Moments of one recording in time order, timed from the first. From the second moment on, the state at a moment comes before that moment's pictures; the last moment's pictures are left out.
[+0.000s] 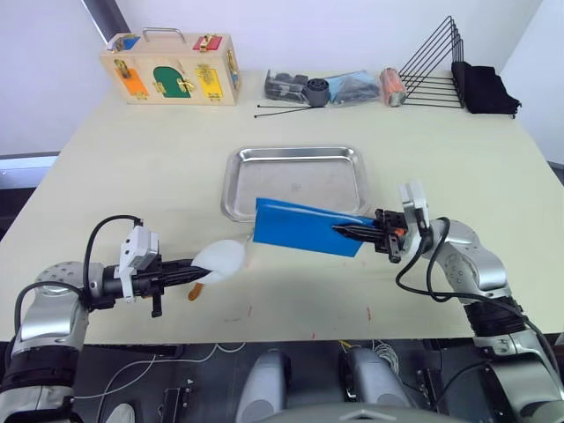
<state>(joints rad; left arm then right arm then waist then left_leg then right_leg) -0.09 0.86 0.20 0.28 -0.45 0.07 -1.48 -0.43 -0.37 0.08 0.05 0.59 0.30 1.24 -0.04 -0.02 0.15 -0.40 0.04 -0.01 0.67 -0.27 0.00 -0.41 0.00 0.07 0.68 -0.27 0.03</state>
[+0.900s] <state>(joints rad) -0.10 0.90 0.23 0.25 -0.50 0.14 -1.48 -0.43 -0.39 0.11 0.10 0.46 0.16 1.28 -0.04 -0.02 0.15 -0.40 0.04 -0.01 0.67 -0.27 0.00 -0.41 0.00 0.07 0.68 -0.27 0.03</state>
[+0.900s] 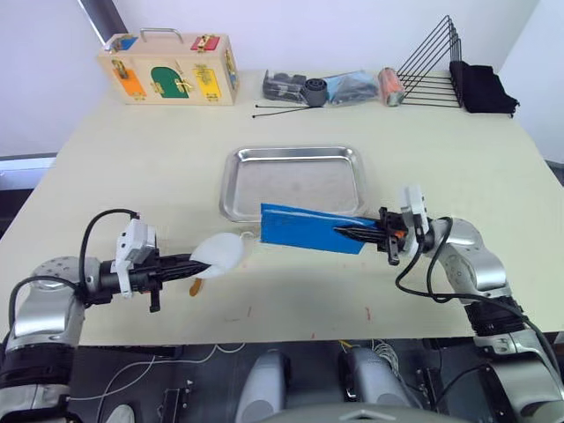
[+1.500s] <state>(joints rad) -0.16 1.03 0.18 0.45 -0.35 -0.03 -1.53 -0.47 -0.37 0.19 0.17 0.35 0.03 1.29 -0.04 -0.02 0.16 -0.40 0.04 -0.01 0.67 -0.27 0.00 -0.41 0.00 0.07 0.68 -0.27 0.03</state>
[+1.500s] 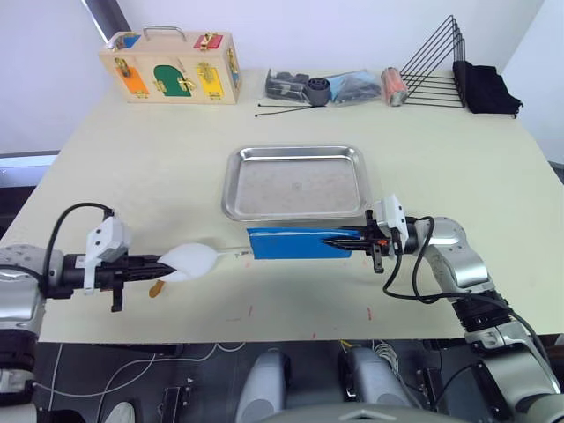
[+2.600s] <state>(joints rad) -0.40 0.83 0.13 0.28 -0.46 0.13 -1.49 -0.46 -0.39 0.20 0.18 0.32 0.02 1.31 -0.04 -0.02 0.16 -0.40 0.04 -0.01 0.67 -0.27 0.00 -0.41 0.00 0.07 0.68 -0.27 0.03</state>
